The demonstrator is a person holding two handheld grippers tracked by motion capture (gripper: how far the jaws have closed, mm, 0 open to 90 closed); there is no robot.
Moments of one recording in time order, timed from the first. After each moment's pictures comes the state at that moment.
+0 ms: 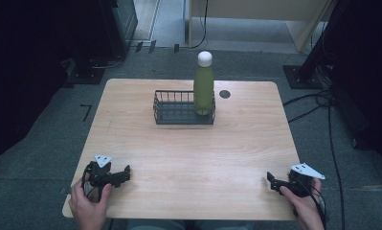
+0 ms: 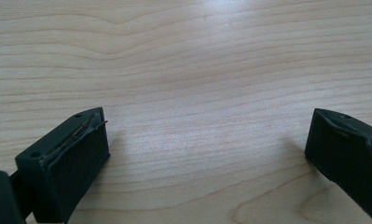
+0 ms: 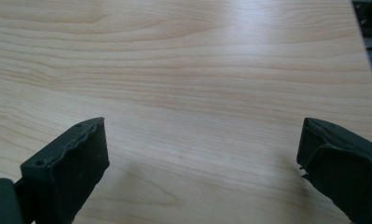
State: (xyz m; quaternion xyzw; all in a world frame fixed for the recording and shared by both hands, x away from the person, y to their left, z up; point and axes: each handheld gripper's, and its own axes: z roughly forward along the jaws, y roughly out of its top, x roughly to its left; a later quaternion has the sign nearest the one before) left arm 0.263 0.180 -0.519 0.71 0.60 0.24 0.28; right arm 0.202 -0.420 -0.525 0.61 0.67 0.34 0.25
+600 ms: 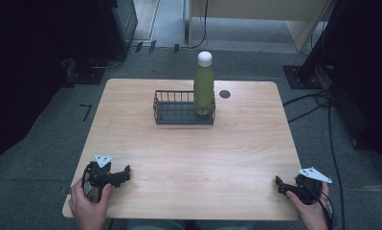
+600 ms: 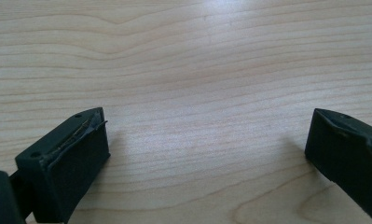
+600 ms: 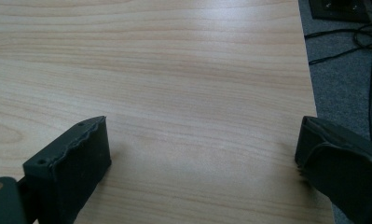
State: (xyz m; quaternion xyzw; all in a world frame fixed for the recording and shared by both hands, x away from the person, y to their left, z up) left arm 0.263 0.181 -0.519 0.71 0.60 0.24 0.28; right arm 0.190 -0.439 -0.527 0.63 0.67 0.29 0.26
